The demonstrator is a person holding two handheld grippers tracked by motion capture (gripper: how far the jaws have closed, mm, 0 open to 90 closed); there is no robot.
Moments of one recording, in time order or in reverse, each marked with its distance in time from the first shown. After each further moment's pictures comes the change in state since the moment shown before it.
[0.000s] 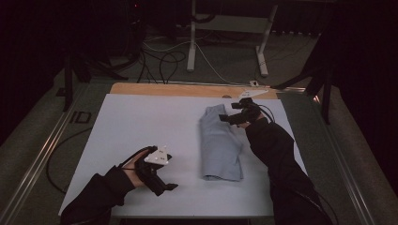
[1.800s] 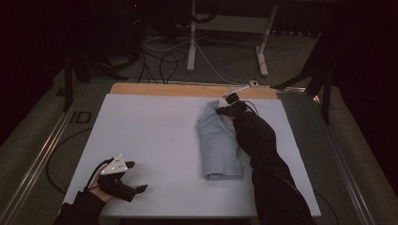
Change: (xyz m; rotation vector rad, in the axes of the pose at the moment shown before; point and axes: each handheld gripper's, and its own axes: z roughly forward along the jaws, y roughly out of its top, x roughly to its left) left arm 0.000 -0.095 -0.038 -0.136 0.194 -0.267; right arm -0.030 0.000 0.071 0.179 -0.091 0.083
